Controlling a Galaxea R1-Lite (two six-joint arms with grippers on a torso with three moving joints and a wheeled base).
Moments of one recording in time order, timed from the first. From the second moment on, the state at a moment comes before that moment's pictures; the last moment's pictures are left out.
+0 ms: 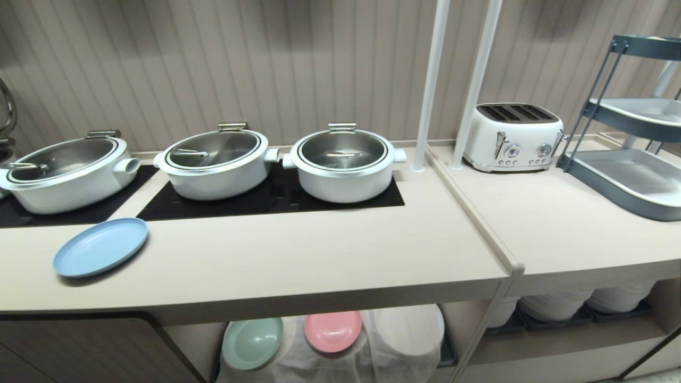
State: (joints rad) left arm 0.00 0.00 0.00 0.00 -0.01 0.04; right arm 0.00 0.00 0.00 -0.01 -0.05 0.08
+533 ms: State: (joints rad) left arm 0.00 0.00 0.00 0.00 -0.01 0.03; right arm 0.00 0.00 0.00 -0.01 -0.06 0.08
